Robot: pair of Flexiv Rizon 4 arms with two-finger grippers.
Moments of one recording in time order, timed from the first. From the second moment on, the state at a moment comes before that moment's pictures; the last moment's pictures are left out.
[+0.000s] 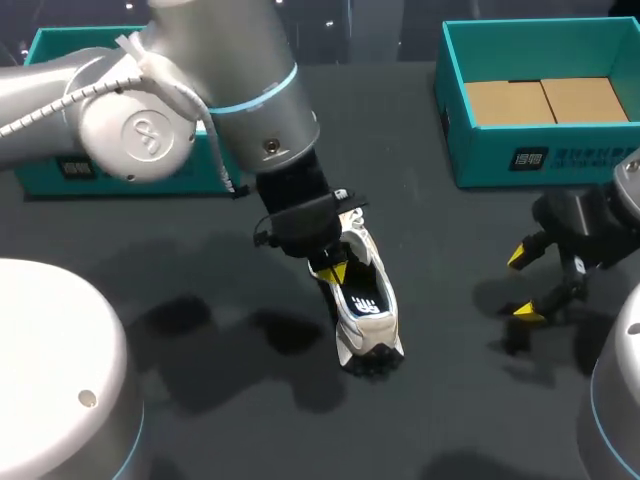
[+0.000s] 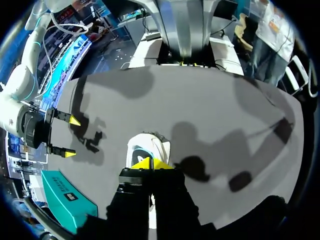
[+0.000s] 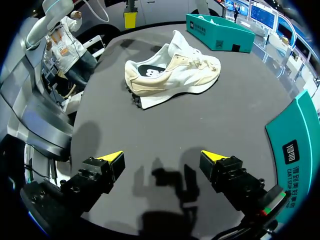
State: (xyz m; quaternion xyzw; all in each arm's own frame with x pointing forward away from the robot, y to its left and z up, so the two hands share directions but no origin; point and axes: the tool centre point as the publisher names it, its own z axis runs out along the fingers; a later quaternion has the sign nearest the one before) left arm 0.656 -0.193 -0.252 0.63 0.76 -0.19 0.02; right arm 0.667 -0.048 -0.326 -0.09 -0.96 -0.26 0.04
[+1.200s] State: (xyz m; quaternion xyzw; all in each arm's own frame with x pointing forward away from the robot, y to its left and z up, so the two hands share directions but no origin) left arm 0.685 -0.234 -0.341 0.66 0.75 -0.09 -0.04; right arm 0.667 -0.048 -0.326 -0.09 -0.96 -0.26 0.04
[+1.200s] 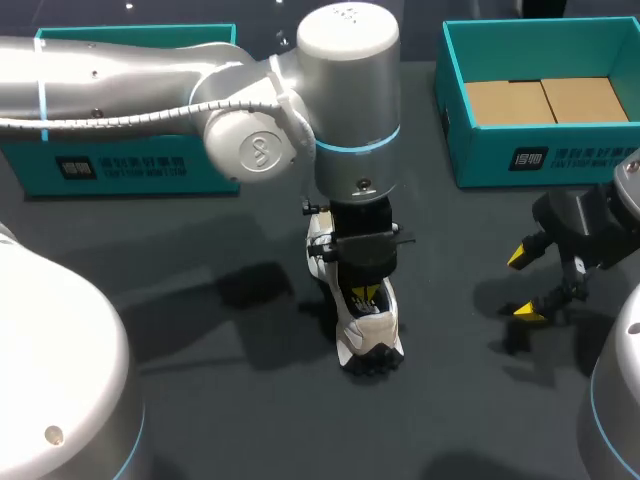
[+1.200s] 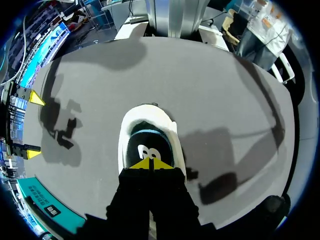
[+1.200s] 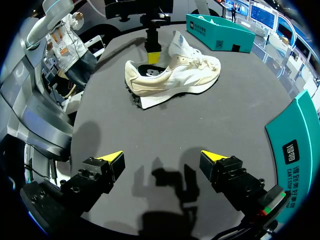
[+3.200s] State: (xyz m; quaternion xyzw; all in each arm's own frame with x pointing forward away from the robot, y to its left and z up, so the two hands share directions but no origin) left arm 0.668 -0.225 -0.370 0.66 0.75 -0.03 -0.02; right arm 0.667 -0.048 -0.326 -0.09 -0.96 -0.26 0.04
